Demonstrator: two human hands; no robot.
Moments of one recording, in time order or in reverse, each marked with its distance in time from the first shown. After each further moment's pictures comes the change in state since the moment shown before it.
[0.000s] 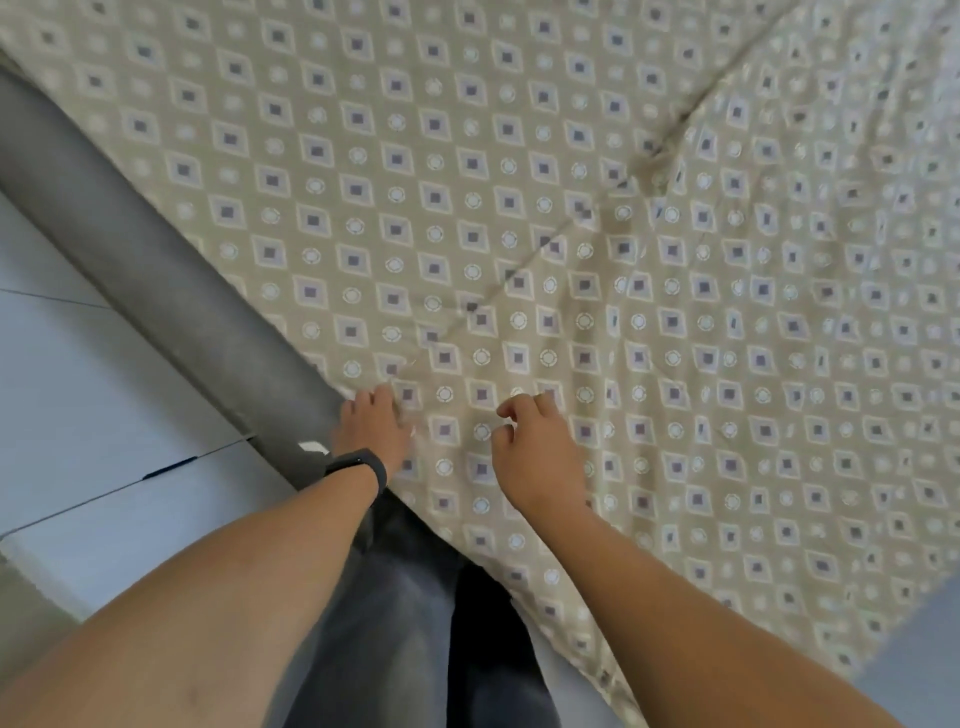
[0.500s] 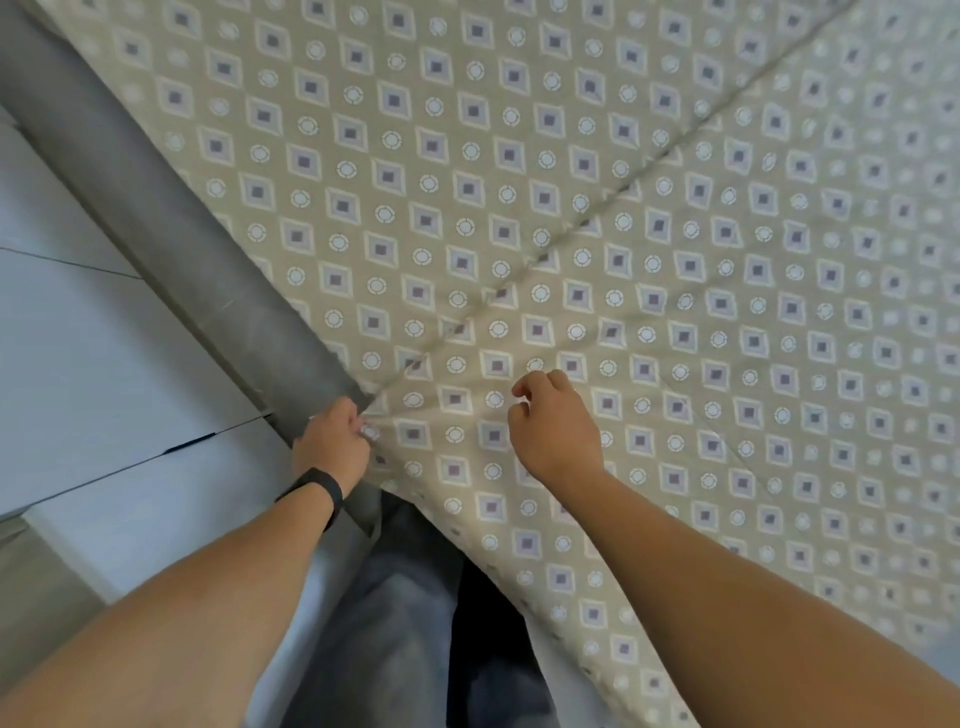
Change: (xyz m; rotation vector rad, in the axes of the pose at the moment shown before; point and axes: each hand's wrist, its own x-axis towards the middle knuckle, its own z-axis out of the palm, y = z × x) left_hand -0.014 -0.069 -0.001 -0.188 0.100 -0.181; right_hand 0.044 -0.006 -0.004 -0.068 -0.117 -0.053
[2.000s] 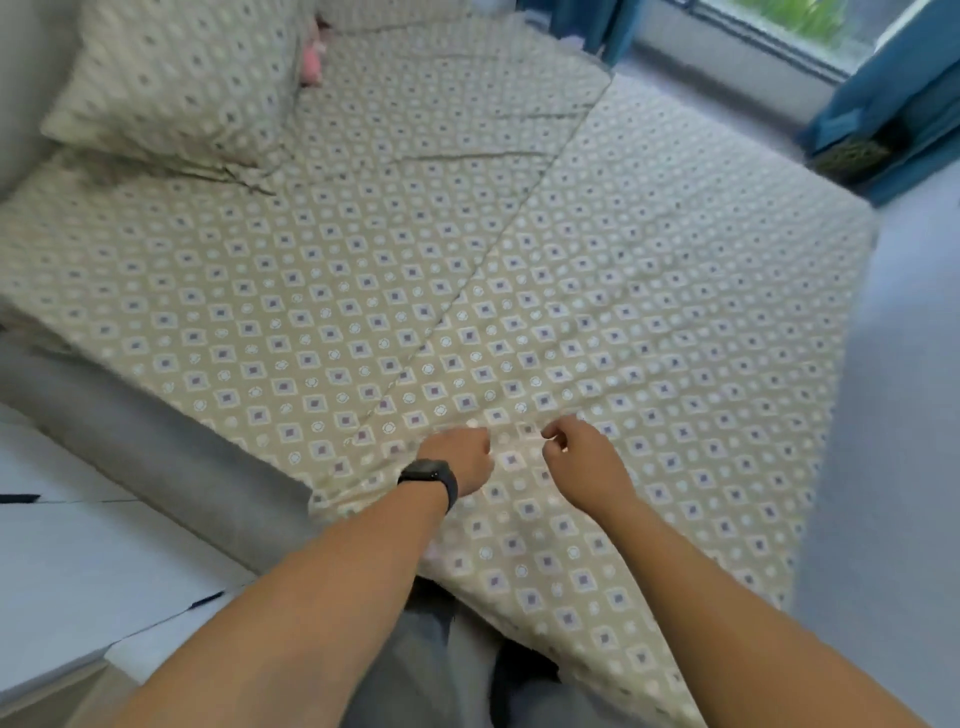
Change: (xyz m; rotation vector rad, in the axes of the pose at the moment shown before) left_hand -0.216 0.282 -0.116 0.501 -0.323 0.715; right_hand -0.212 0.062 -0.180 0.340 0.283 0.224
